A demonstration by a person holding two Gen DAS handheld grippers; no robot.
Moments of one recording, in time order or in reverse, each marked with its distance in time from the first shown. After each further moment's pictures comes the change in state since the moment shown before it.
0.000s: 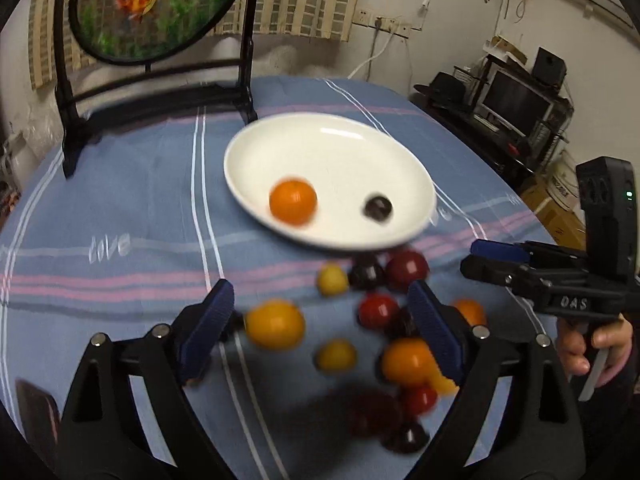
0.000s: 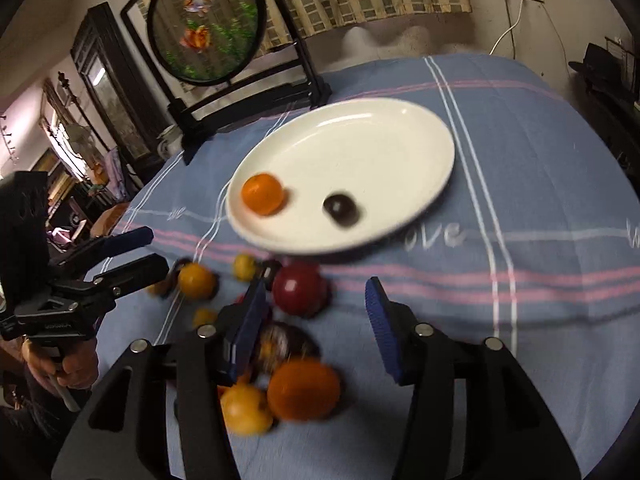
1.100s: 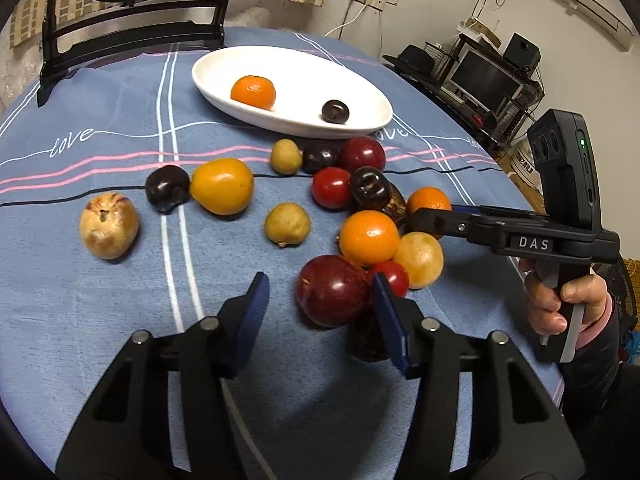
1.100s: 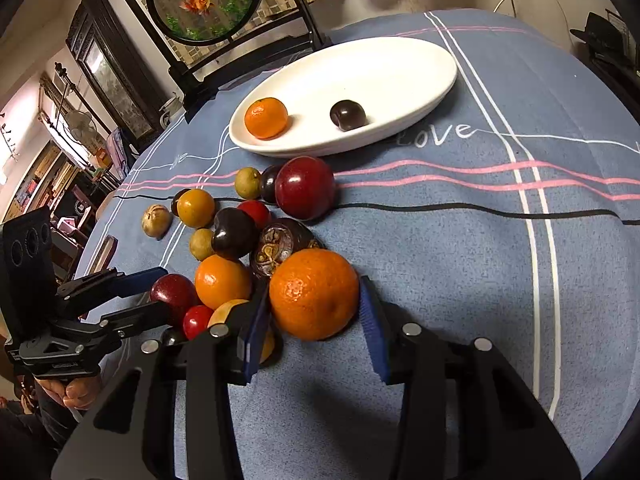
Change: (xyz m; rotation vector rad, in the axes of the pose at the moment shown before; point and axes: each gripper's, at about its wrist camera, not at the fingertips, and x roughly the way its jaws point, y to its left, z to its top) left arm 0.004 -0.009 -0.079 -0.020 0.091 -0.142; right arm 0.012 -0.001 -0.037 0.017 0.087 0.003
